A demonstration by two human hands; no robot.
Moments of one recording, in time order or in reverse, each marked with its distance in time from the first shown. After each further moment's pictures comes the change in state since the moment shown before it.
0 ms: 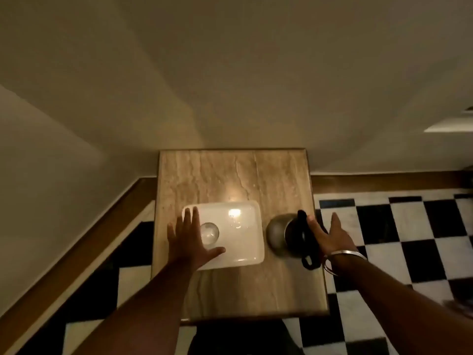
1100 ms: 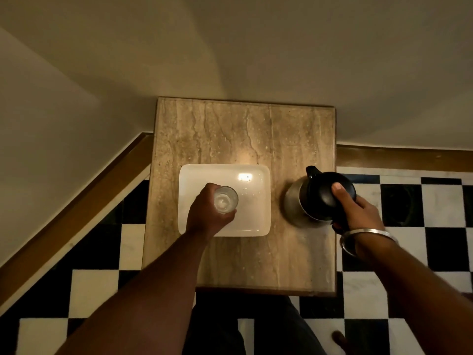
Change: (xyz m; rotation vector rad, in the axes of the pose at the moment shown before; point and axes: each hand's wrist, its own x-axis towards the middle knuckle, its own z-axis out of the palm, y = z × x) left_hand 0.020 0.031 0.066 -0.589 0.140 -0.075; right_hand 0.043 0.026 0.017 0.475 -0.066 0.005
